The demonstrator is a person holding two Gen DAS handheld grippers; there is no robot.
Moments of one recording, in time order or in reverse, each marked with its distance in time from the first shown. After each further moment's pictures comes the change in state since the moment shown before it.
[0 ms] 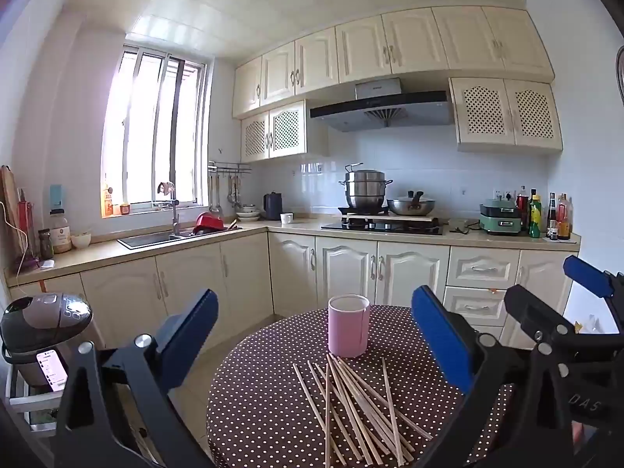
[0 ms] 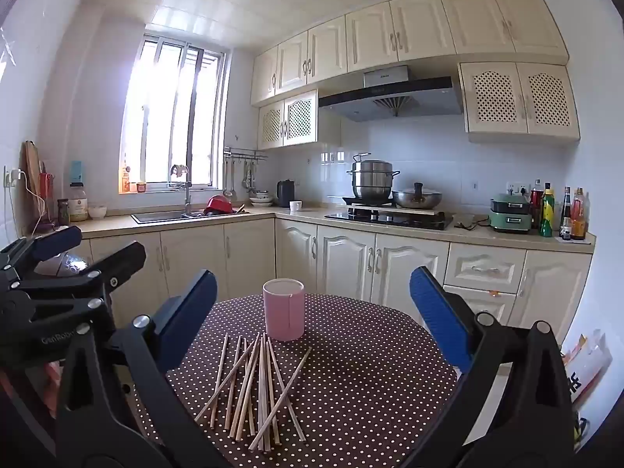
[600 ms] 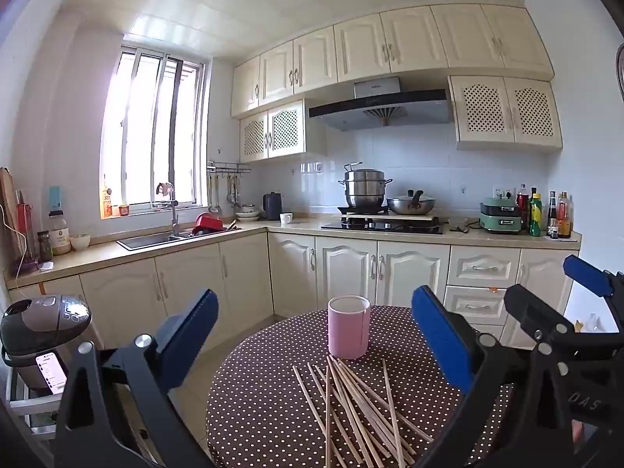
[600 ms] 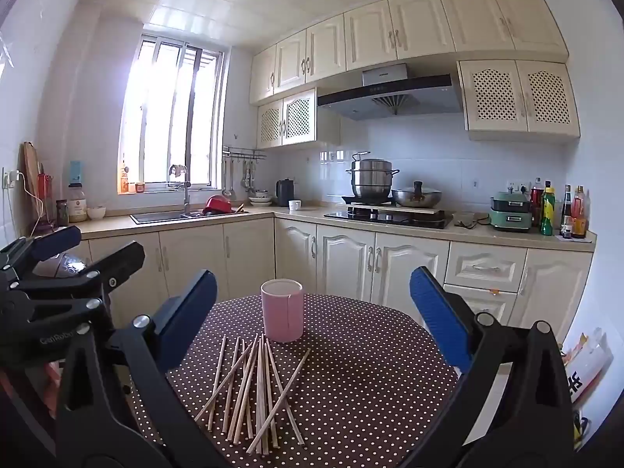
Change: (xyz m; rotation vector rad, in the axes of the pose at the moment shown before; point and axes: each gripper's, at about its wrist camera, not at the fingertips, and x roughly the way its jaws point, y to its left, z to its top) left arm 0.008 -0.003 -0.003 0.007 0.004 -0.001; right arm 0.006 -0.002 -0.002 0.007 0.007 0.000
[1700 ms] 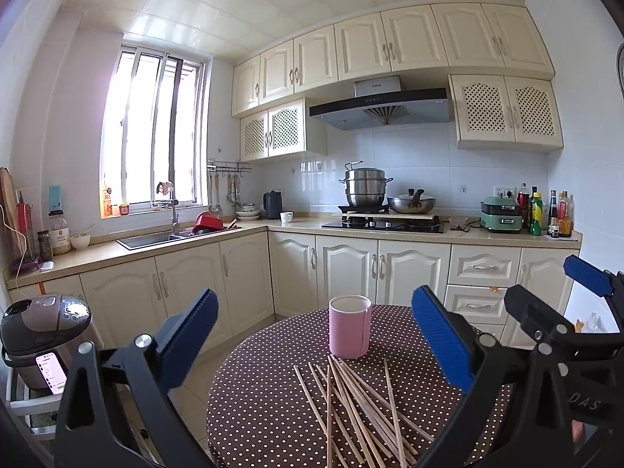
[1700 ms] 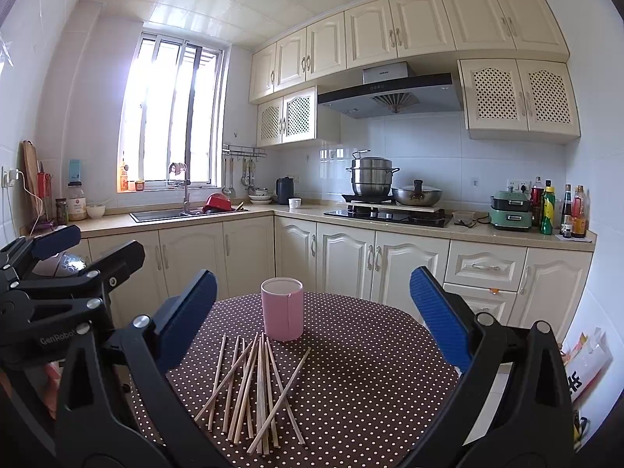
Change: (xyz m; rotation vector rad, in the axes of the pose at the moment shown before) left arm 0.003 0.001 0.000 -0.001 0.002 0.001; right arm 0.001 -0.001 0.001 0.002 0.006 0.000
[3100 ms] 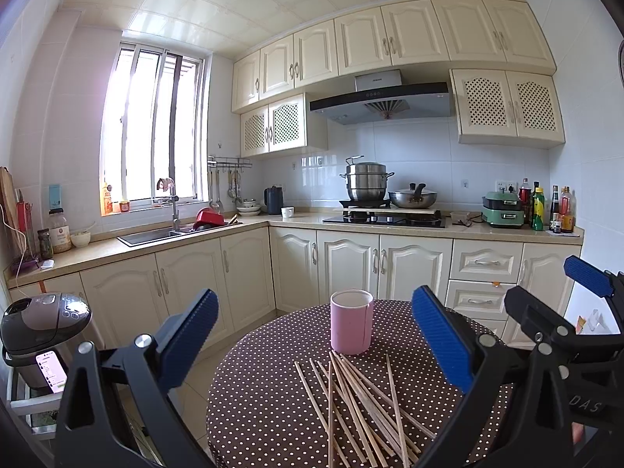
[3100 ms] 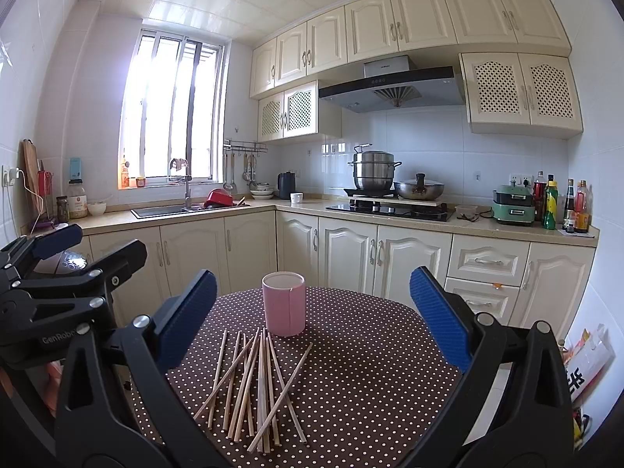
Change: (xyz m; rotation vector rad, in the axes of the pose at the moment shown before) left arm 0.006 0.000 -0.003 0.005 0.021 0.002; right arm 0.012 0.001 -0.006 0.004 0.019 0.005
